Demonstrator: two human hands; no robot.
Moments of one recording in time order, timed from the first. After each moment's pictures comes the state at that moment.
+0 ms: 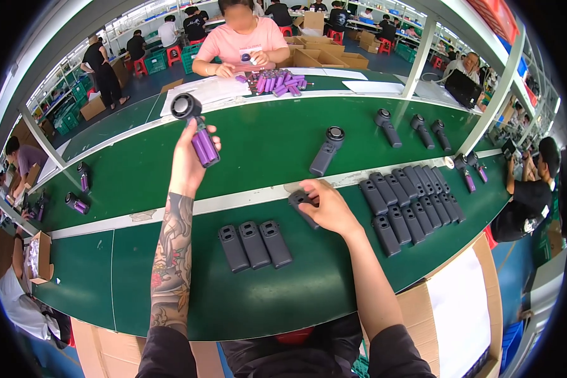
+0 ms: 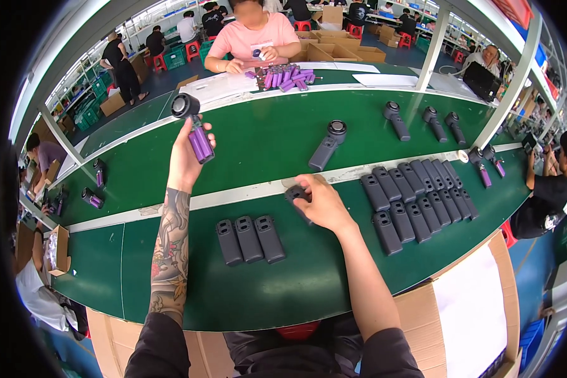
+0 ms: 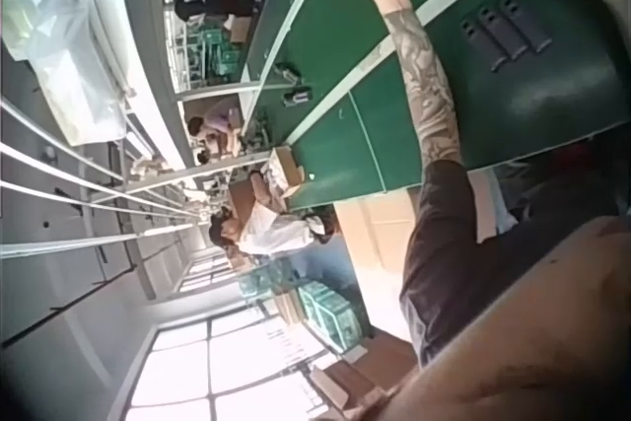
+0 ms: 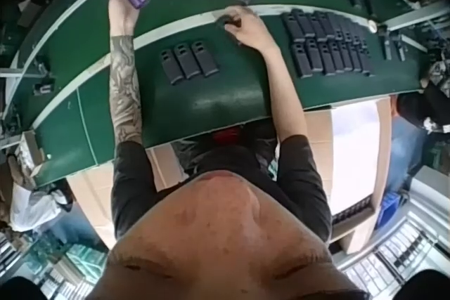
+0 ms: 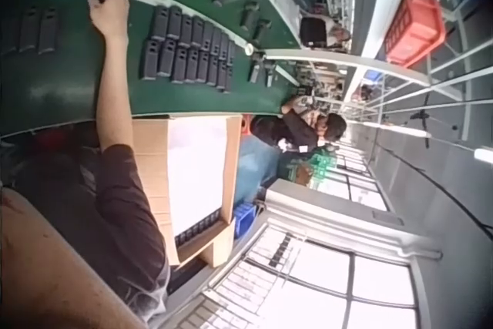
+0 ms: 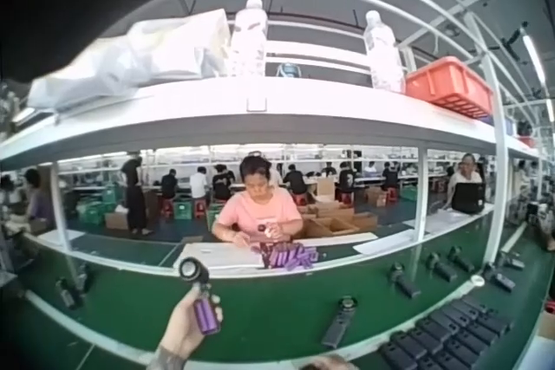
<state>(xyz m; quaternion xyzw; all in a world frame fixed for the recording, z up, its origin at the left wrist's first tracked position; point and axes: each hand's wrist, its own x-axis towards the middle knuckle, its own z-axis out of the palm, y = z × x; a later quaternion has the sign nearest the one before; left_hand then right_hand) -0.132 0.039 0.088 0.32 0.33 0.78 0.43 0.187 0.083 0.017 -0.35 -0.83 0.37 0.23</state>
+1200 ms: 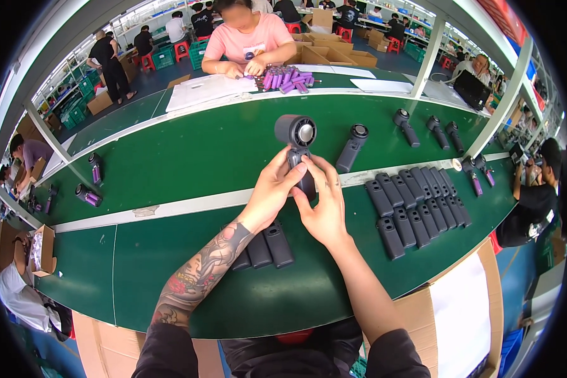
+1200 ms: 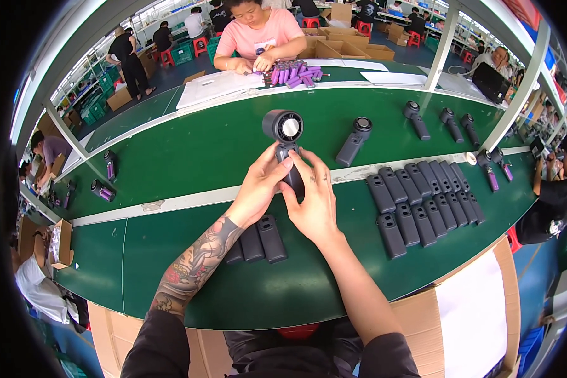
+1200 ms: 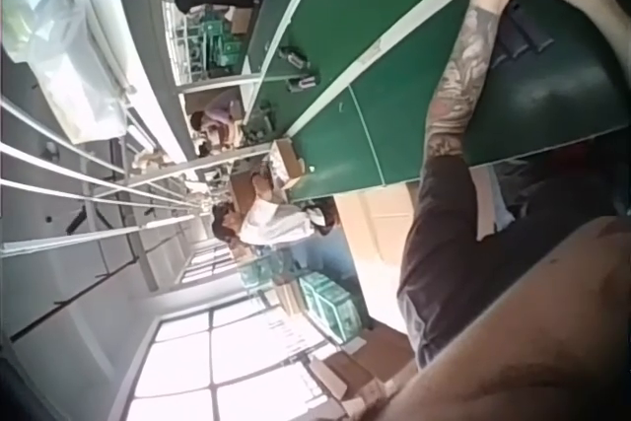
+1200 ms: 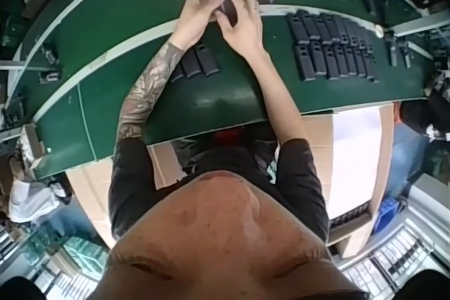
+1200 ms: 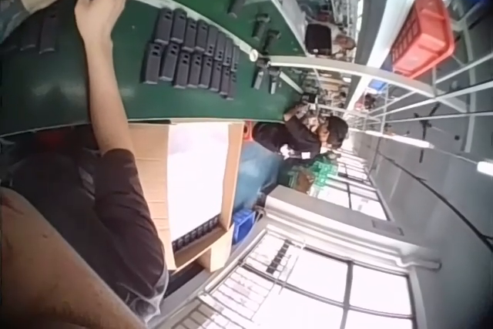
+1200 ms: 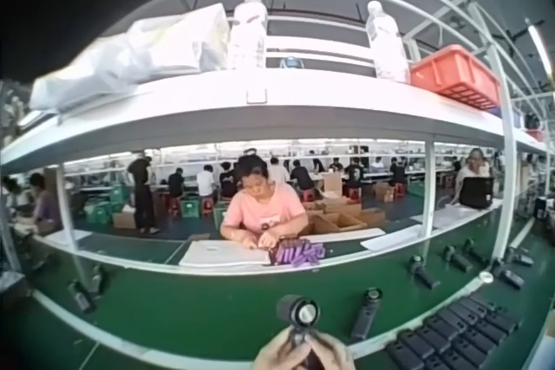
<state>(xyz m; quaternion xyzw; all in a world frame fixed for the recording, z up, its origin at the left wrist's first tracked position) 0.008 0.028 0.058 0.49 0.40 0.61 0.48 0.147 0.058 0.033 -0.29 -0.78 0.15 0.53</state>
